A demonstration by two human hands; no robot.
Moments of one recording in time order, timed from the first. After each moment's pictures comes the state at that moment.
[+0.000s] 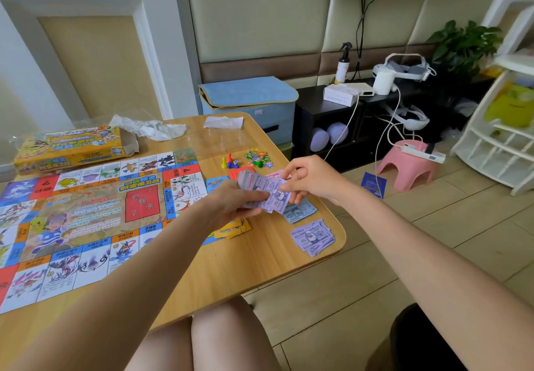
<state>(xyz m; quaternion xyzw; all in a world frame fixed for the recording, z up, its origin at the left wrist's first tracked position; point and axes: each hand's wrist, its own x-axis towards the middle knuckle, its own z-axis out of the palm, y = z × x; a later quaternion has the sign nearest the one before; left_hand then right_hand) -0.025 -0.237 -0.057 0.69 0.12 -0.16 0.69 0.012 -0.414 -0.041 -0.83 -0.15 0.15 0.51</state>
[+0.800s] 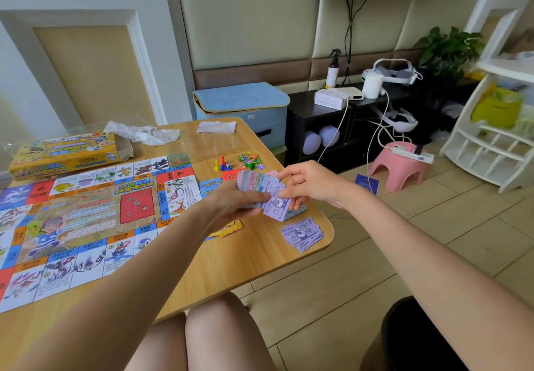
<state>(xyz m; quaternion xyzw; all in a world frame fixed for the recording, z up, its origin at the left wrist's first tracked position) -0.038 -0.250 -0.050 0.69 0.09 -0.16 0.70 -0.011 -0.431 -0.032 -0.81 -0.17 0.20 0.52</state>
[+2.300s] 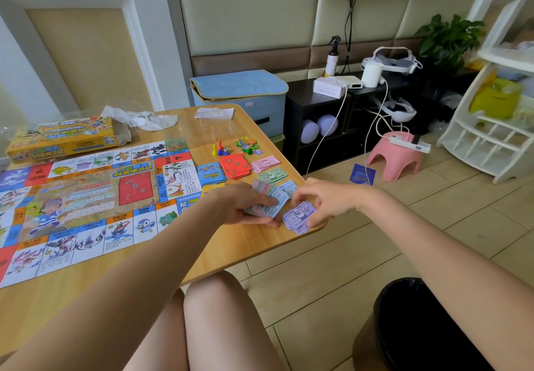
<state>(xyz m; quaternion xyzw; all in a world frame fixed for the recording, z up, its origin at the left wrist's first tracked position) -0.048 -0.267 -0.061 0.70 0.14 -0.31 0.62 -0.026 -0.465 -0.057 -0.92 -0.24 0.25 0.16</state>
